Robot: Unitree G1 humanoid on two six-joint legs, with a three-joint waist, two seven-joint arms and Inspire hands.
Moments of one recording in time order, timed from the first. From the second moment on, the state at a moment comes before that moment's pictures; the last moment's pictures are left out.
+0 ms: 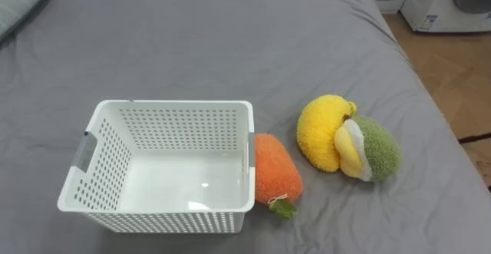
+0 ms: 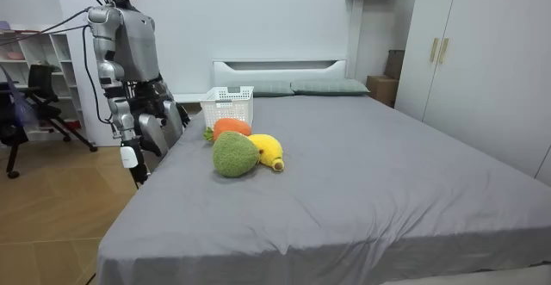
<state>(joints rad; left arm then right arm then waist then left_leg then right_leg) 0.24 0.15 0.10 1.12 -0.03 -0.03 0.26 0.10 -0.18 0.02 1.32 0.48 -0.05 -0.05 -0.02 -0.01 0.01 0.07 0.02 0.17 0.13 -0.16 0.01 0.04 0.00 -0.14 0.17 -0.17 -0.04</state>
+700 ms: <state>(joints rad) 0.24 0.15 0.13 1.12 -0.03 -0.03 0.21 0.14 -0.18 -0.09 1.33 0.57 -0.04 -0.09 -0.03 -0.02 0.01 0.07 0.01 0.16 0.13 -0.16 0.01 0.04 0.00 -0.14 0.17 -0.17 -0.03</state>
